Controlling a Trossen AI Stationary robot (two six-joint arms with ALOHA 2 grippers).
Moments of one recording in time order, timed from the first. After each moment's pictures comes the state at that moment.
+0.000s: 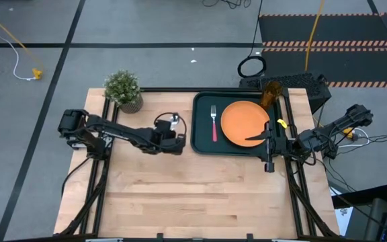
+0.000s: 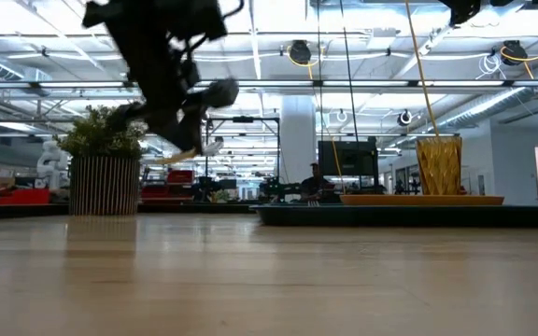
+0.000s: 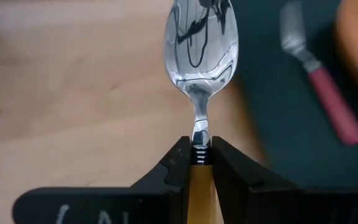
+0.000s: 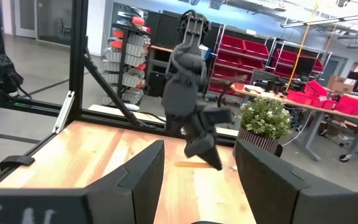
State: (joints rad) left arm -0.08 1.64 1.04 -0.63 -0.71 -1.32; right arm 0.47 0.56 0.40 0.19 0.50 -0.20
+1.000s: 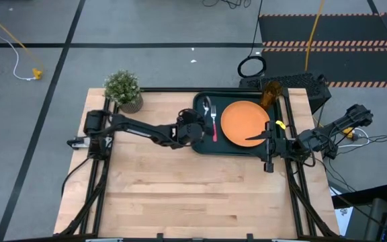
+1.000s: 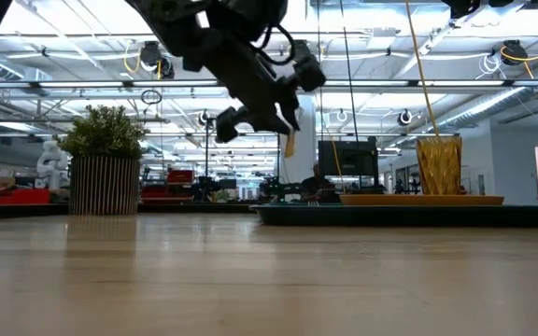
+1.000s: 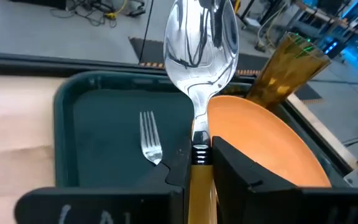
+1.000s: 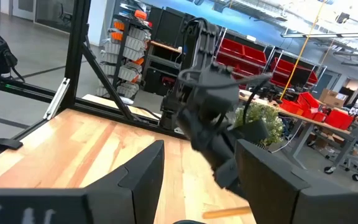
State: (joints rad) left arm 0.02 1.91 1.20 0.20 -0.80 -0.86; right arm 0.47 0.56 0.40 0.18 0.50 -0.30
